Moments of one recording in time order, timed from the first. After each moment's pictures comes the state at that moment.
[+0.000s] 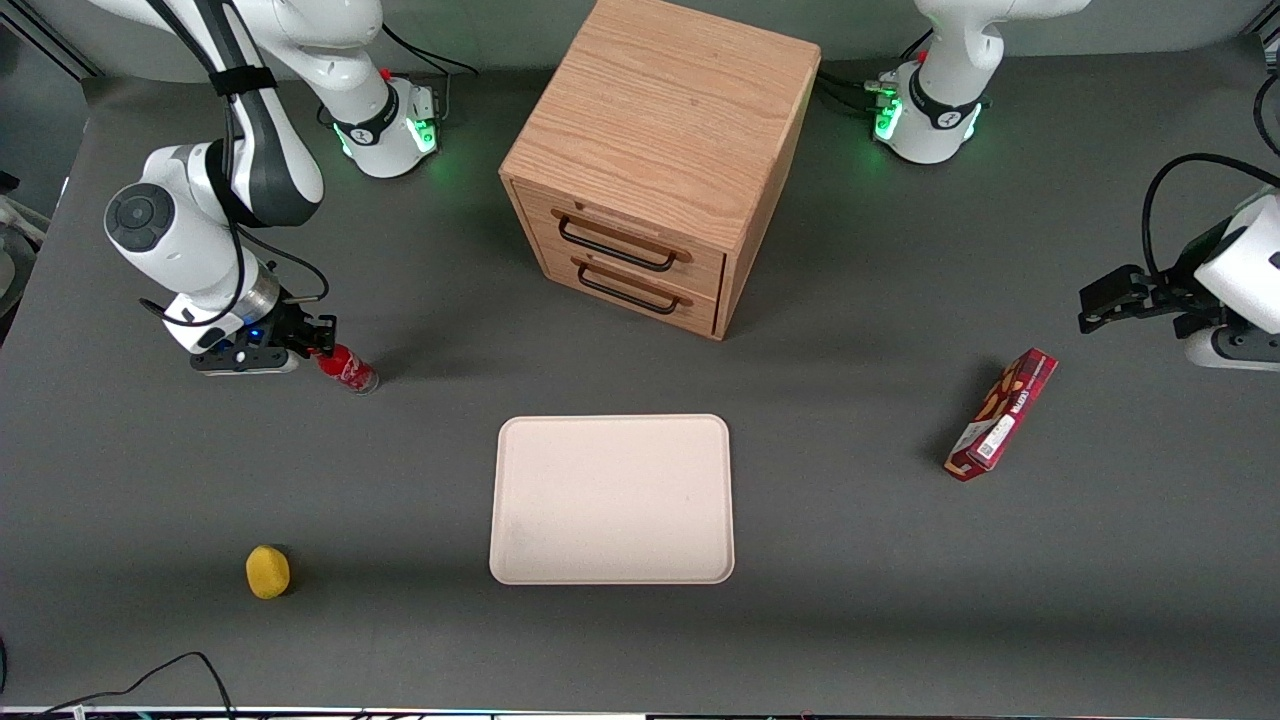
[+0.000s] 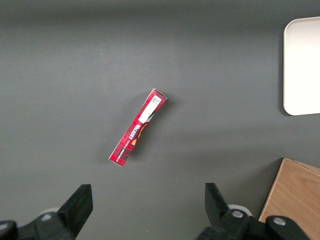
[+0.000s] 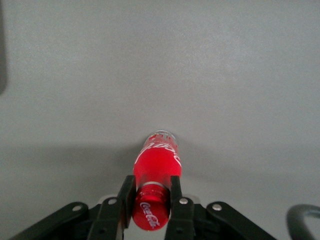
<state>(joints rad) -0.16 -0.03 0.21 -2.40 -0.04 2.39 0.06</state>
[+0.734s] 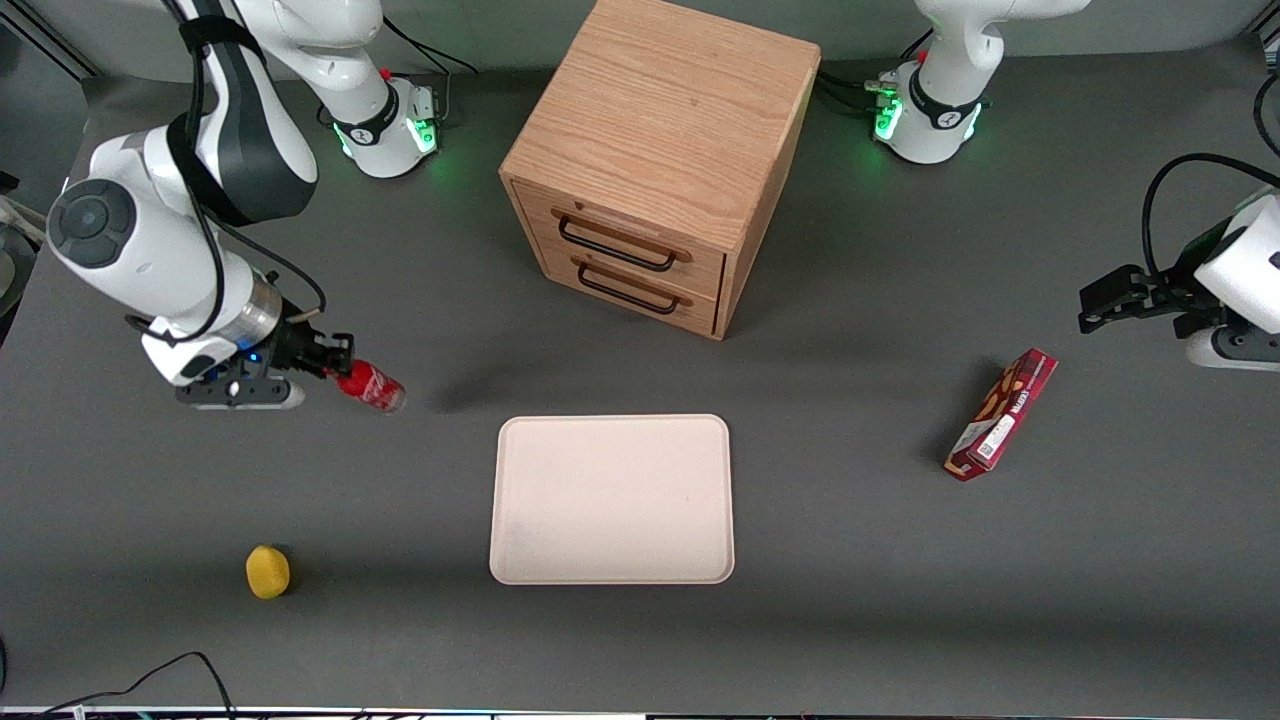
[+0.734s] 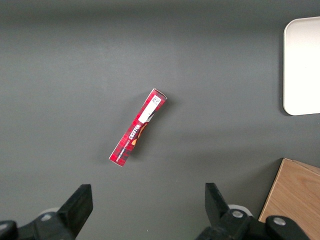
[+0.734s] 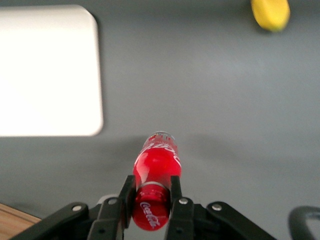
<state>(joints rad) -0.15 0.17 0.38 -1.80 -0.02 1.99 0.26</state>
